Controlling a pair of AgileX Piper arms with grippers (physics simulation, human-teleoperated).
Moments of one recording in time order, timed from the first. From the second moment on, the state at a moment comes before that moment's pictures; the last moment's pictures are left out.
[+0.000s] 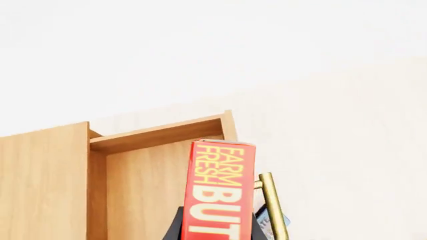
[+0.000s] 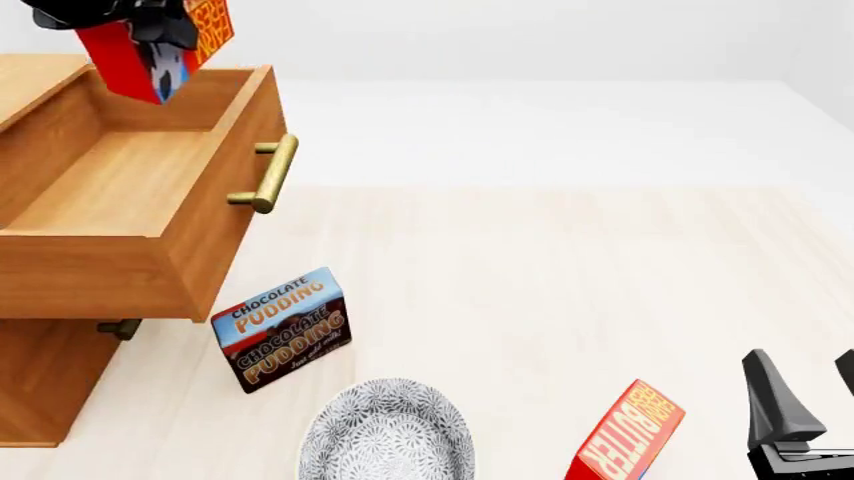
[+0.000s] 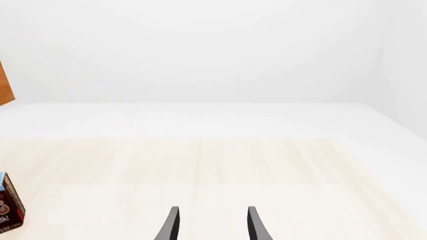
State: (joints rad) left arm -0.13 1.58 -2.00 1.21 0.08; right arm 0.00 0.01 -0.01 -0.01 0.00
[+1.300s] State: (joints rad) left arm 0.03 1.45 -1.56 0.97 0.03; right arm 0.00 0.01 -0.01 -0.01 0.00
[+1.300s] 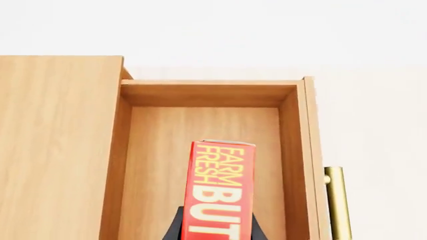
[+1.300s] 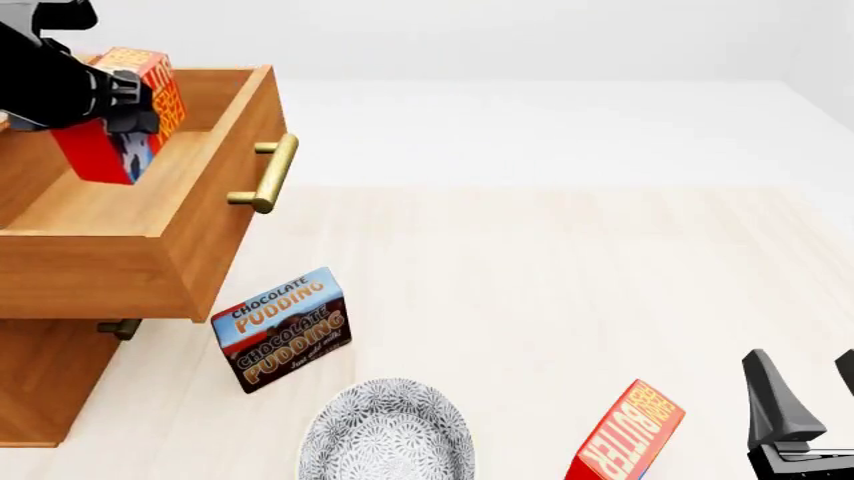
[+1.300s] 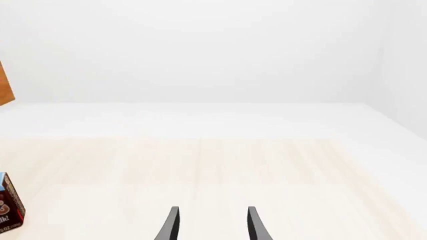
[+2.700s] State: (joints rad) left arm 0.07 1.49 -1.42 0.82 -0.03; right arm 0.00 0.01 -0.01 -0.01 0.00
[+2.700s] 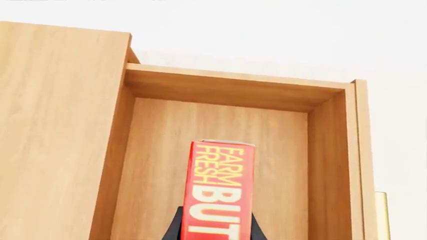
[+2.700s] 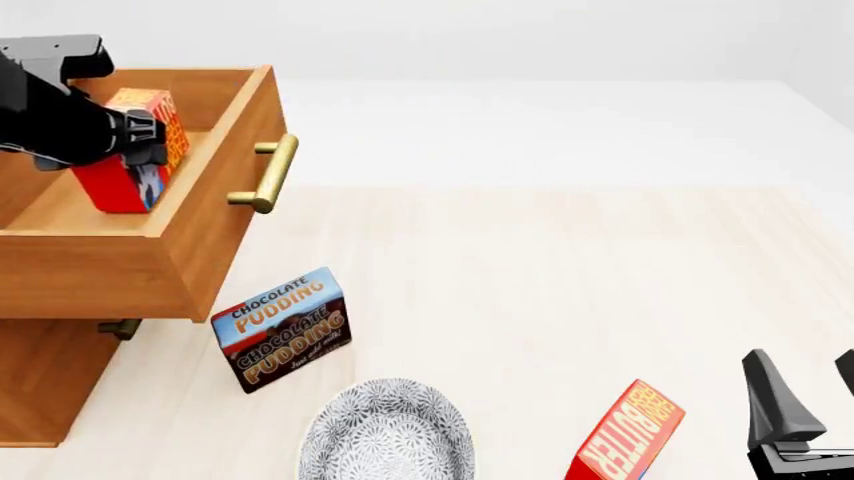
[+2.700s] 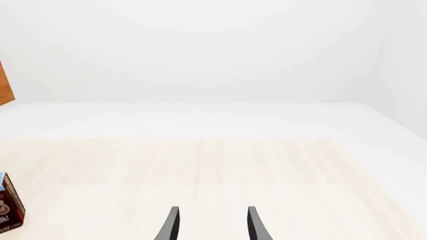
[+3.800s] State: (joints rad) left arm 0.07 1.42 -1.47 0.92 0.03; right arm 0.00 0.01 -0.01 -0.01 0.00
